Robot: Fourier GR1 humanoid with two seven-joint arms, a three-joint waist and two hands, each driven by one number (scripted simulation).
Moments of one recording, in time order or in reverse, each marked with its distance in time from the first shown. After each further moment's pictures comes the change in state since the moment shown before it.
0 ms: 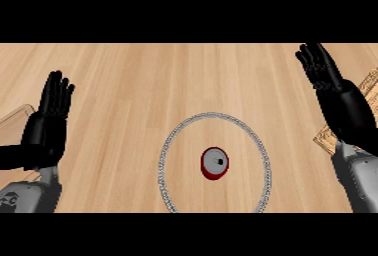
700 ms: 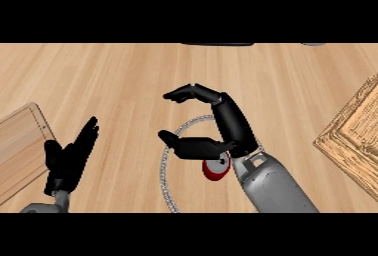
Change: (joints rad) left arm 0.133 0.012 -0.104 0.181 0.019 -0.115 0.234; right arm -0.154 0.311 0.397 0.054 0.129 -0.321 0.251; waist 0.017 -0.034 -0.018
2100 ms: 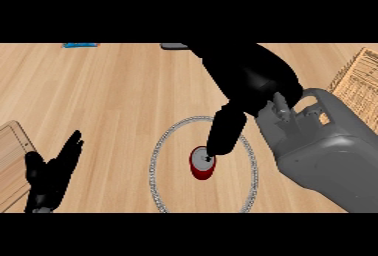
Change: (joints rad) left arm 0.119 0.032 0.045 -0.075 0.017 0.014 0.058; right arm -0.553 -0.335 0.065 -0.112 0.037 0.617 1.025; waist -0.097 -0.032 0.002
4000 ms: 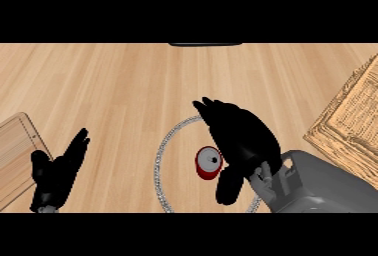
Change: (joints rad) left arm -0.008 -0.031 -0.005 -0.027 -0.031 -0.026 0.016; right arm 0.254 -0.073 0.269 -0.145 0.032 -0.149 0.046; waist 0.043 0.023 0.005
